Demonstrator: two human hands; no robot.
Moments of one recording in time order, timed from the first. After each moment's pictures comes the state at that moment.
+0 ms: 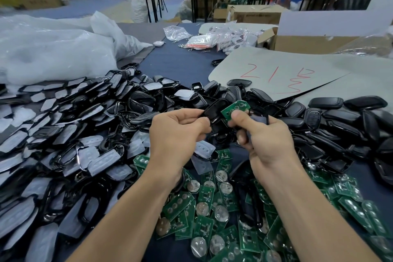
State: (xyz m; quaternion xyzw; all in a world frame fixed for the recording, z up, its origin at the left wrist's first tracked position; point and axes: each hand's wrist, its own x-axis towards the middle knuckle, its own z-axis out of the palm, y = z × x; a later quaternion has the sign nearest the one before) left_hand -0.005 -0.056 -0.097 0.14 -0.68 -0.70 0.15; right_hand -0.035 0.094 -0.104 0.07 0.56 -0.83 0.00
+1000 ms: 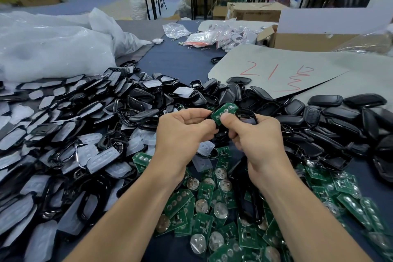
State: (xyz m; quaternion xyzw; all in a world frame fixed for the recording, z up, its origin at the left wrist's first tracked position) left_hand -0.003 -0.050 -0.100 0.11 -0.66 -0.73 0.11; right_hand -0.031 0.085 -0.110 0.05 0.64 -0.77 -0.02
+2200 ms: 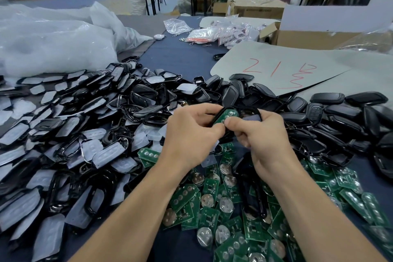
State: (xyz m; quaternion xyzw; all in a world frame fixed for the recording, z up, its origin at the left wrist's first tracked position) left_hand -0.002 -0.056 -0.101 0.01 -0.79 -0.60 0.11; right_hand -0.030 0.089 -0.106 0.02 0.63 -0.77 0.01
